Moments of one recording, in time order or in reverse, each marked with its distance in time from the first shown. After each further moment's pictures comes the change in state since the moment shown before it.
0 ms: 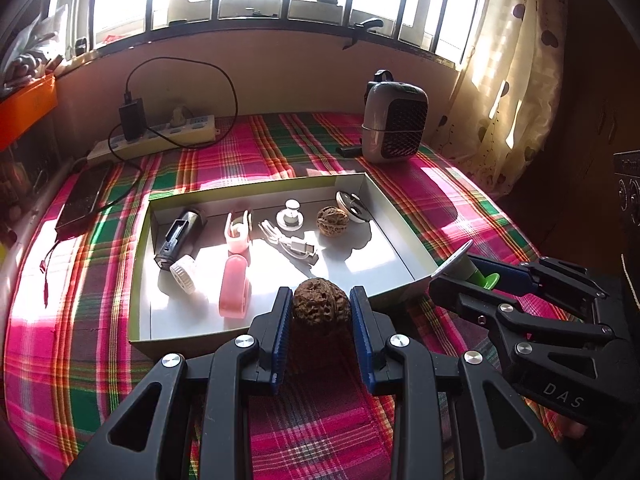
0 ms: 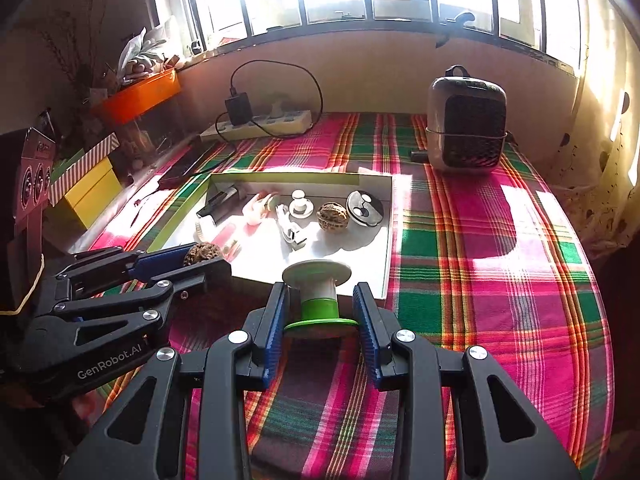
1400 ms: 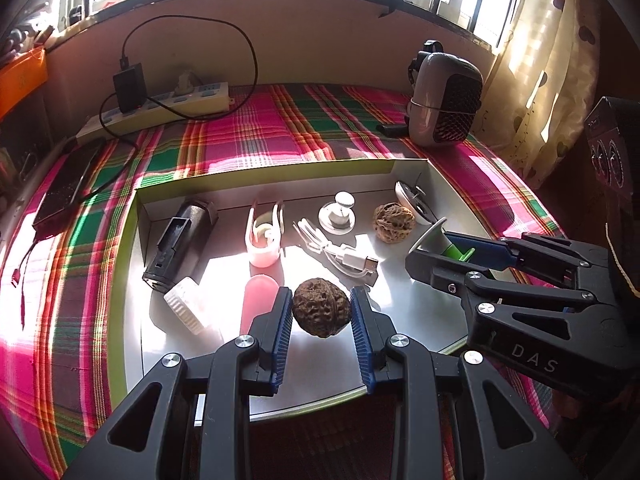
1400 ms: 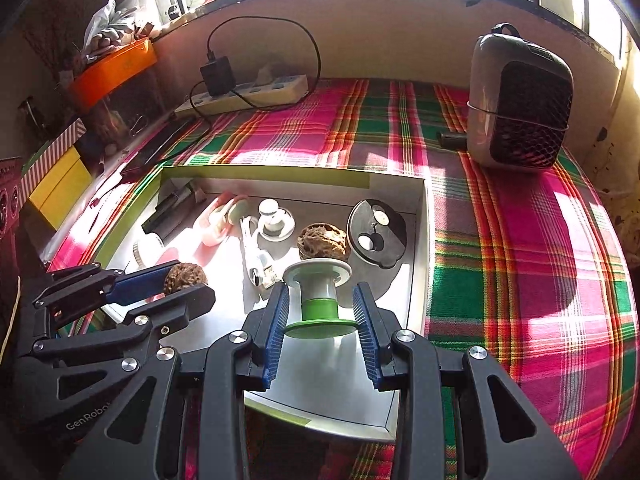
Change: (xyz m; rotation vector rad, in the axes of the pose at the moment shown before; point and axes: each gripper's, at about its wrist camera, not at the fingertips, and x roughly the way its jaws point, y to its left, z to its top) left arm 0.069 0.033 0.017 -0.032 0.086 0.034; right arm 0.100 -0.017 0.039 -0.013 0.125 0.018
